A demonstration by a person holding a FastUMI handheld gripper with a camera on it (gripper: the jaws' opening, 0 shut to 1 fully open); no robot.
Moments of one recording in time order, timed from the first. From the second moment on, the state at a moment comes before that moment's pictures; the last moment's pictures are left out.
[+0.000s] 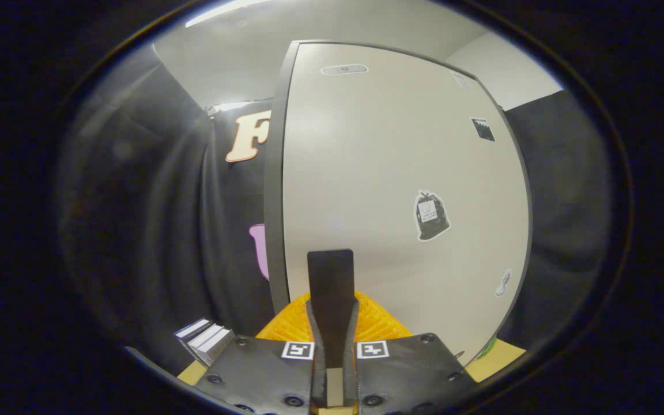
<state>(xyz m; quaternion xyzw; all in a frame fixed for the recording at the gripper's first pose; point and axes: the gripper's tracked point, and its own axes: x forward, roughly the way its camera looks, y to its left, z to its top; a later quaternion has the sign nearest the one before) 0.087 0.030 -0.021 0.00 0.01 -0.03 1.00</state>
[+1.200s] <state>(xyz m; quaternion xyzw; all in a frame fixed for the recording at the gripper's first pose) -0.022 -0.035 -0.003 0.01 0.05 0.12 0.99</state>
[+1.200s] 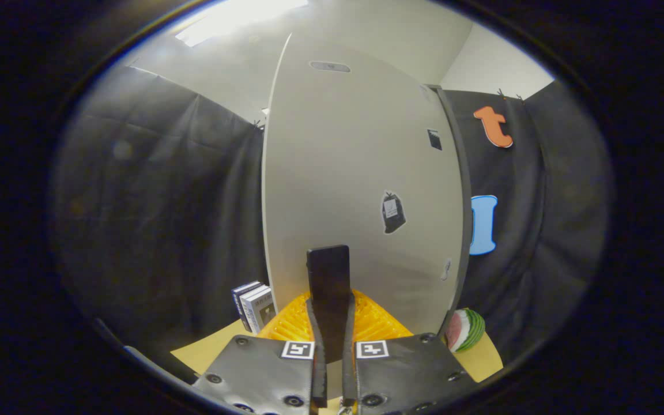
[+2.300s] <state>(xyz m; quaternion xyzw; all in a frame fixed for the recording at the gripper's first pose) -0.063 -0.224 0.000 0.01 0.07 0.01 1.00</state>
